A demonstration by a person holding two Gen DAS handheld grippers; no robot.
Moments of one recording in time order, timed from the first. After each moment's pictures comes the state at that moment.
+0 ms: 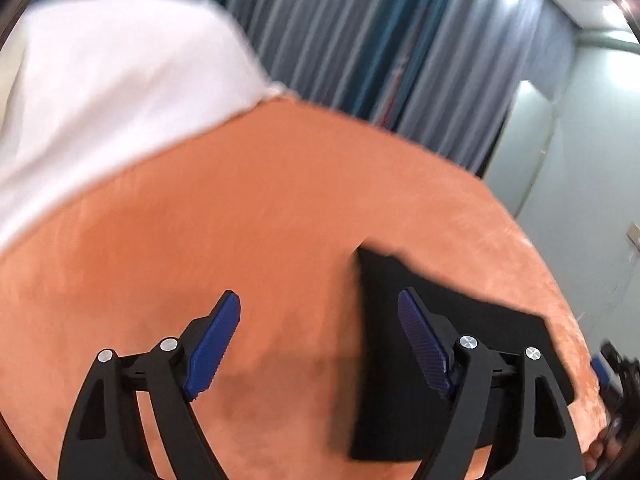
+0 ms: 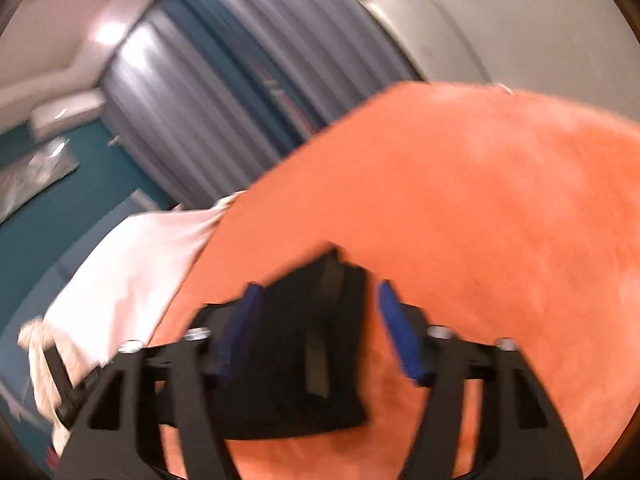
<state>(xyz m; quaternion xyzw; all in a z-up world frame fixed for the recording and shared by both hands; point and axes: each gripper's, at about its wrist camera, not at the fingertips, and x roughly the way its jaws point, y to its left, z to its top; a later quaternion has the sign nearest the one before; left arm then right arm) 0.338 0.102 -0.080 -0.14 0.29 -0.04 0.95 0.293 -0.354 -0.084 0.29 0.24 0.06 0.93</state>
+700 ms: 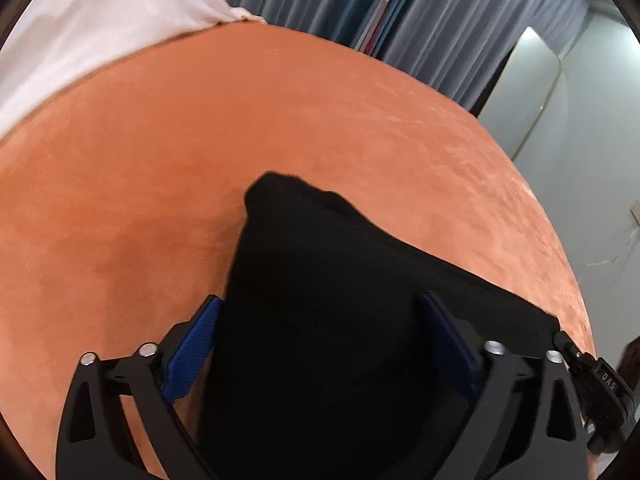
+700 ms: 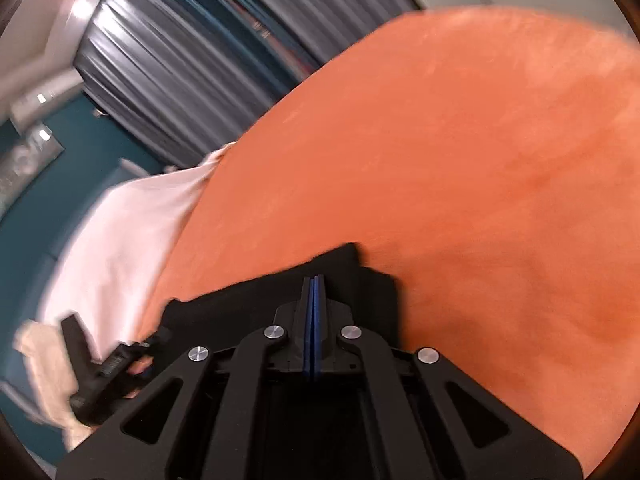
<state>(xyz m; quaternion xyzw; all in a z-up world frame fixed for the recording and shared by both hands) 0.433 0.024 -0.155 -0.15 0.40 -0.08 0.90 0.392 -0.345 -0.152 0.29 0.34 0.05 0.89</state>
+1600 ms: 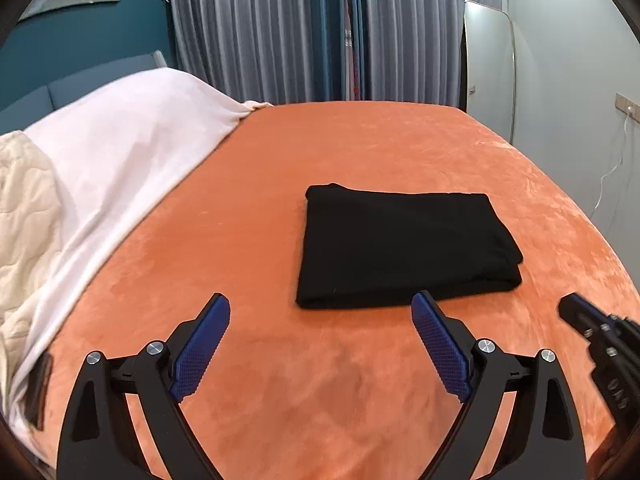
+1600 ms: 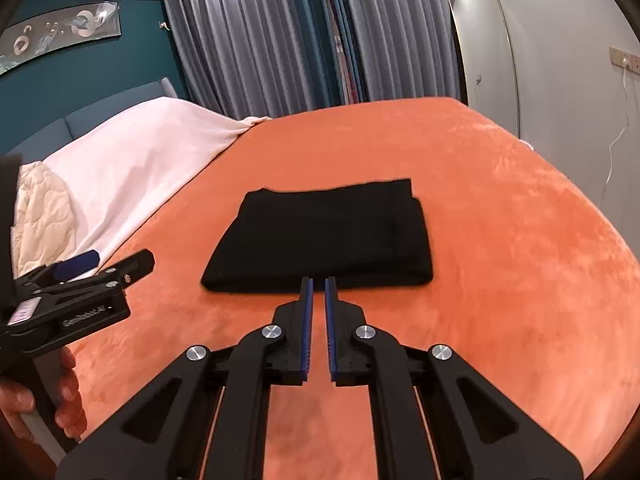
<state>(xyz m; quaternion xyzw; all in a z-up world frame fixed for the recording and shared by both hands) 0.160 0.008 -0.034 0.04 0.33 -0.01 0.94 0.159 -0.216 -0.047 0.10 0.32 0.07 0.94</state>
